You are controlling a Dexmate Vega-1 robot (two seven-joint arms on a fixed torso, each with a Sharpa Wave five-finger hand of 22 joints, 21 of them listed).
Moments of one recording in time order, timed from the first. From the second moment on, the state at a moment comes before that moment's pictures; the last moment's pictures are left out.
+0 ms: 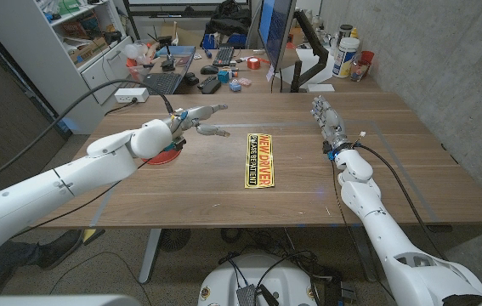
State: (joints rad) left arm 0.66 1.05 0.68 -2.01 0.18 0.28 -0.06; left_hand 0.86 -0.07 0.31 -0.12 0.28 -0.02 0.05 0.20 0.20 -0.03 -0.02 0.20 0.20 -0.07 0.02 0.19 0.18 -0.09 0.04 0.20 0.18; right arm -0.82 -0.13 -0.05 -1.18 0.34 0.34 0.19; right_hand 0.37 0.12 0.28 -0.08 0.17 0.24 0.06 0.20 0.19 0.20 0.07 0.23 0.18 0.09 0.03 0.18 0.18 0.13 -0.03 0.23 0.18
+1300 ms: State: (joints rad) left arm 0.46 0.93 0.84 -1.93 0.52 0.25 -0.31; left_hand 0.83 -0.10 0.27 -0.10 0.28 0.01 0.02 0.21 0.20 -0.02 -0.01 0.21 0.20 -0.07 0.02 0.19 0.18 -0.10 0.07 0.20 0.18; right arm -0.82 -0.12 -0.05 -1.17 0.35 0.37 0.17; right_hand 0.37 0.12 0.27 -0.08 0.17 0.24 0.06 0.20 0.19 0.20 0.07 0.23 0.18 0.09 0.03 0.18 0.18 0.13 -0.03 0.22 0.18
